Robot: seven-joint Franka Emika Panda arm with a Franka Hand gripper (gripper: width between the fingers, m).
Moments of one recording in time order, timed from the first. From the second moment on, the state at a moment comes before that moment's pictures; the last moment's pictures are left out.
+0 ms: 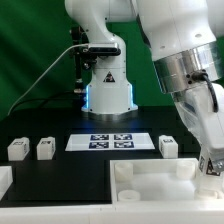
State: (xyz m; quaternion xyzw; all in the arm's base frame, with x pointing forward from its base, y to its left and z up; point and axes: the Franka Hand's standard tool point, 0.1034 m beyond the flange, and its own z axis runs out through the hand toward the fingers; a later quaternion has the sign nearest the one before) arm 0.626 0.123 0.071 -0.67 0.72 0.05 0.15
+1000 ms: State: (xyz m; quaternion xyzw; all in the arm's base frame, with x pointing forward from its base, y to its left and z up) arm 0.618 0.134 0.077 -0.94 0.32 0.02 0.12
